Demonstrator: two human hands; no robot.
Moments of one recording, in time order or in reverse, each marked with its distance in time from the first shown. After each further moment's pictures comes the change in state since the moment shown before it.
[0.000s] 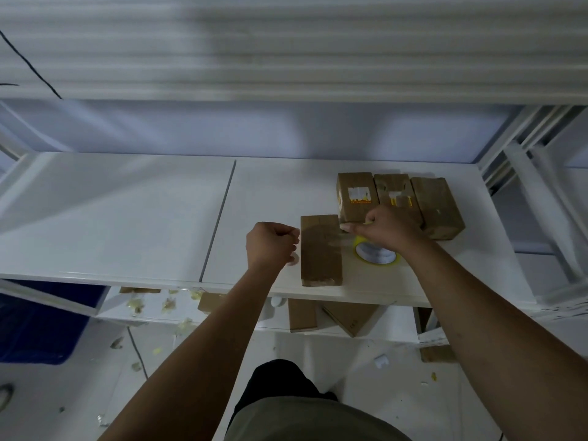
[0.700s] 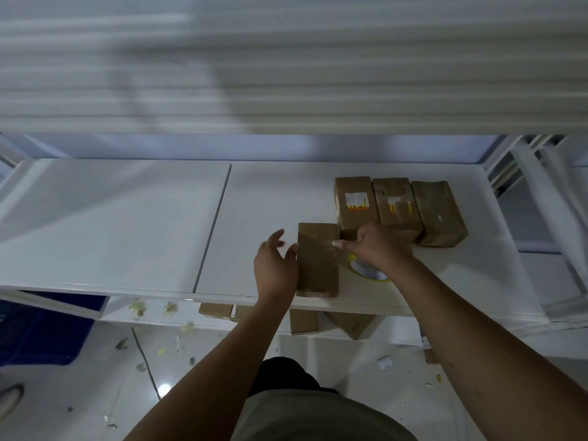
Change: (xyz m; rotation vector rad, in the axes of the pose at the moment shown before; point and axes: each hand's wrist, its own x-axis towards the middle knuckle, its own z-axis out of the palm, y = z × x) left_hand -0.007 -0.023 0.040 0.132 0.197 0.056; right_hand 0.002 0.001 0.026 -0.112 -0.073 0.122
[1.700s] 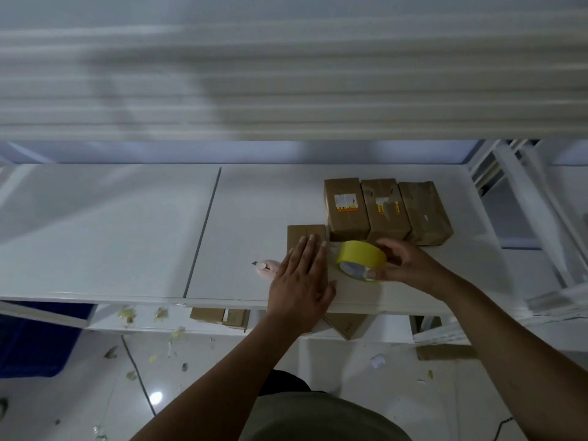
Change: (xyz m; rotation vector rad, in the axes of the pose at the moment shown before) left_hand -0.029 -0.030 0.029 0.726 -0.271 0.808; right_hand -0.041 0.090 -0.017 0.656 -0.258 -0.171
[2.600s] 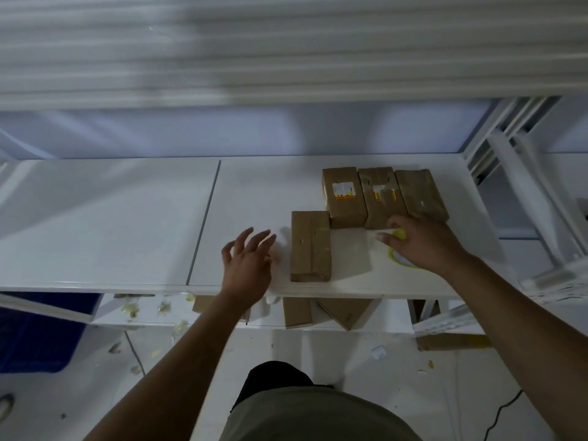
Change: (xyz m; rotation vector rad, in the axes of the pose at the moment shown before) left_hand -0.017 -0.088 -0.024 -0.015 0.064 -0.165; right_hand -0.002 -0.001 -0.019 -0.848 0.386 -0.081
